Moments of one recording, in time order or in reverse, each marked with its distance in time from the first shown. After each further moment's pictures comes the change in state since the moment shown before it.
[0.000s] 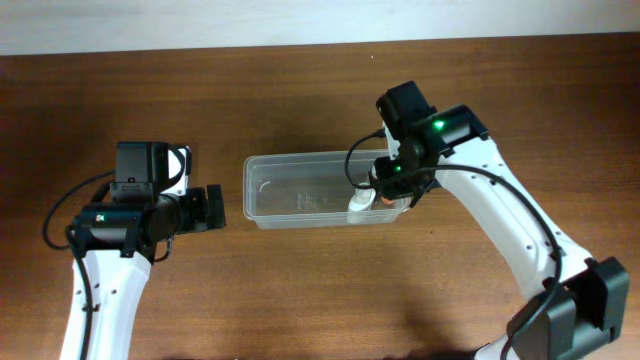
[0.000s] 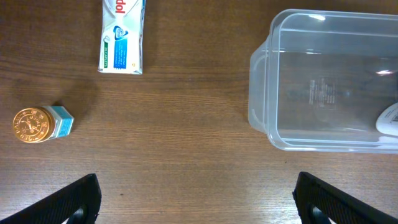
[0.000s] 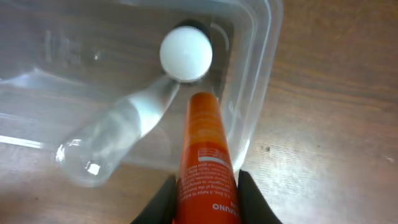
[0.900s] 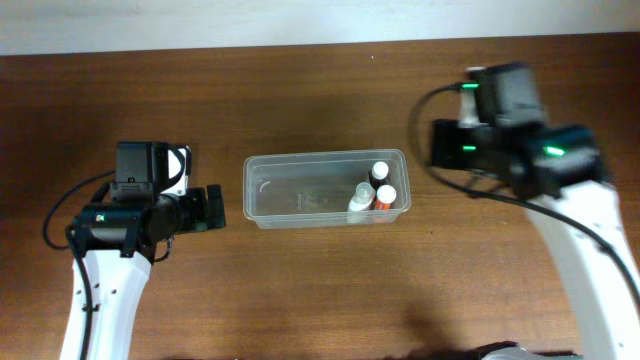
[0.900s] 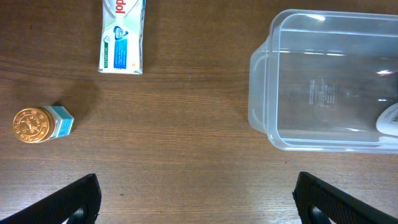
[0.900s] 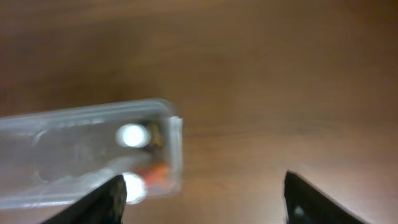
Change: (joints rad) left arm 0.000 0.000 0.000 0.000 0.000 0.000; right arm -0.215 -0.291 0.089 0.018 0.089 0.071
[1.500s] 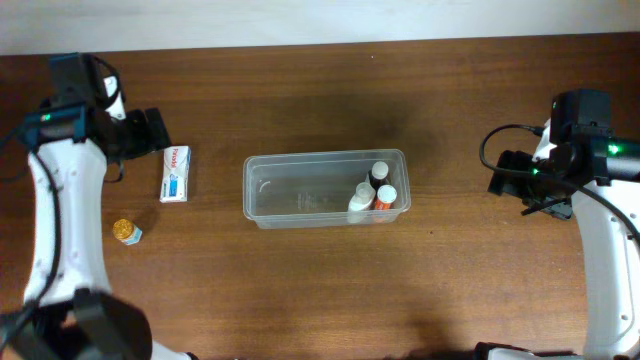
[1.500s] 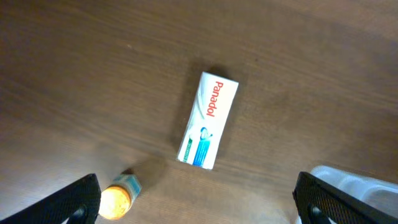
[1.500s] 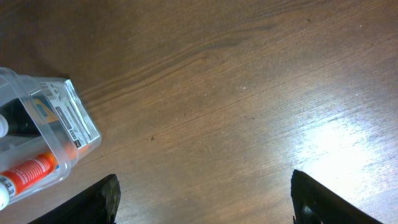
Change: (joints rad) left arm 0.219 0.478 0.503 -0.028 -0.056 0.000; right arm -0.367 0.006 -0.185 -0.103 -0.089 -0.050
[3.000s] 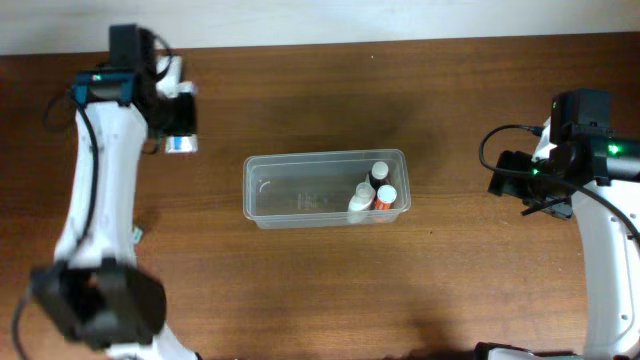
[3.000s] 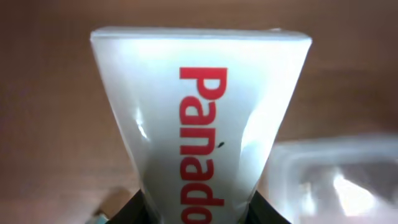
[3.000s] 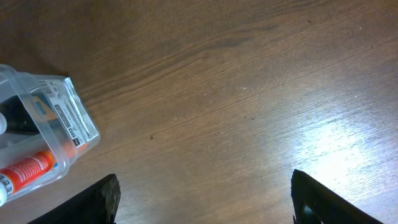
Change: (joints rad) left arm -0.214 0.113 0.224 -0.111 0.057 0.209; right arm 0.000 0.000 0.000 0.002 0.000 -0.014
